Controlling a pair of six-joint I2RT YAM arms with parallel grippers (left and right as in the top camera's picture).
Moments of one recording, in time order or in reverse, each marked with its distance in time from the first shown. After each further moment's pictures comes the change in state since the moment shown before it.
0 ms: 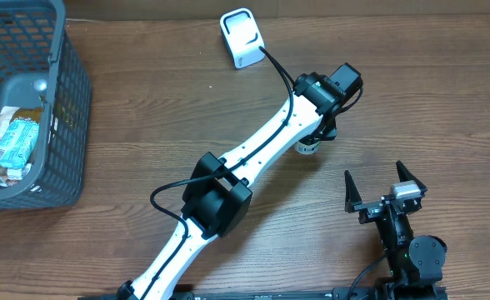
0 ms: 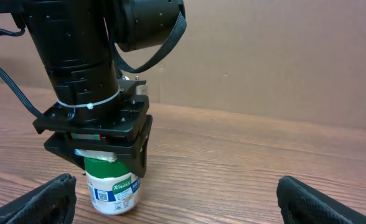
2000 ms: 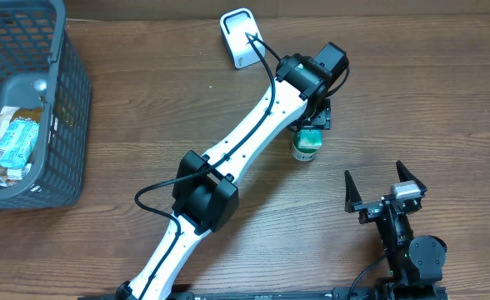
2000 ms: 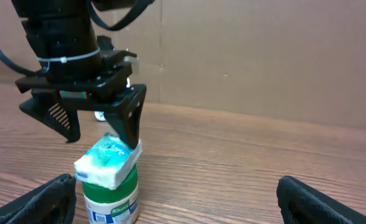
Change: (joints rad) left arm 0.070 -0.029 0.075 -0.094 0.077 0.166; right arm 0.000 0.000 0.000 0.000 0.000 0.000
